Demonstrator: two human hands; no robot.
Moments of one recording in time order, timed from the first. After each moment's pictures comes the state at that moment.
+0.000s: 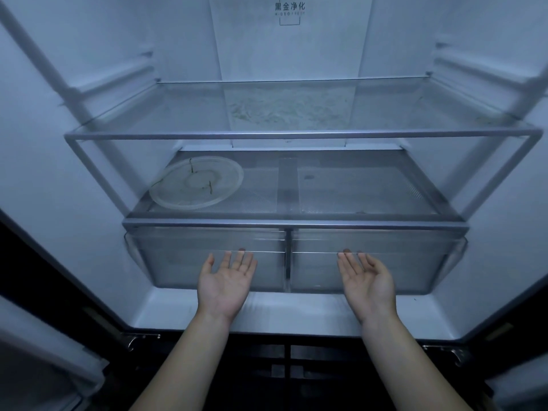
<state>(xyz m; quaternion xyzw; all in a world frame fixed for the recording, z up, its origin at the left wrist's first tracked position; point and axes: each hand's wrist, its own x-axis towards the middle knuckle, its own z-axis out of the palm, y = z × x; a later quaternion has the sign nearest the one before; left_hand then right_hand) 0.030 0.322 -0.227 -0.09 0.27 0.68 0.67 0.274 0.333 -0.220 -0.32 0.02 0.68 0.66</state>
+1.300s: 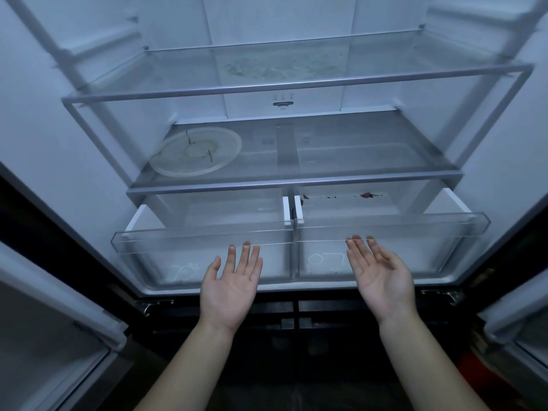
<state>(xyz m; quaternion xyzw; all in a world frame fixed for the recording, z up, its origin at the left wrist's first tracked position) 0.025 0.233 -0.250 -0.07 0.20 0.64 0.74 0.279 0.248 -0.246 -0.27 -0.03 0.70 0.66</state>
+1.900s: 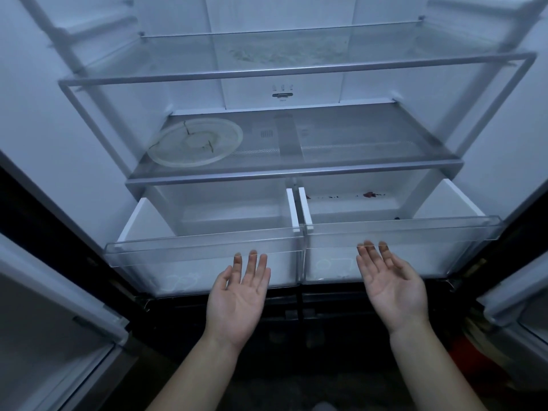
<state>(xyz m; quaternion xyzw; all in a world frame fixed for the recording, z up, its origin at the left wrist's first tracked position) 0.020 0.203 -0.255 -0.07 0.22 0.61 0.76 0.277 0.222 -0.270 -0.23 -0.04 0.69 0.68</state>
